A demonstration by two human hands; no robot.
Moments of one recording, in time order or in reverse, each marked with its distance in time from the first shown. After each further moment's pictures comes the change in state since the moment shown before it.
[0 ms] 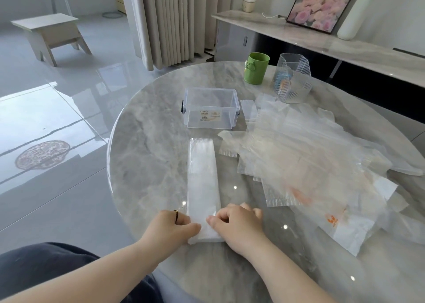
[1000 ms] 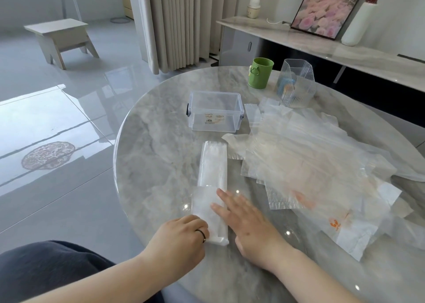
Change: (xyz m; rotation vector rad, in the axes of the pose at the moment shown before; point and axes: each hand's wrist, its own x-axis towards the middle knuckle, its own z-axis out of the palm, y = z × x) left_hand 0.000 -0.019 0.006 0.960 0.123 0.966; right_hand 0.007 0.042 0.007 -0.505 0.338 -0.634
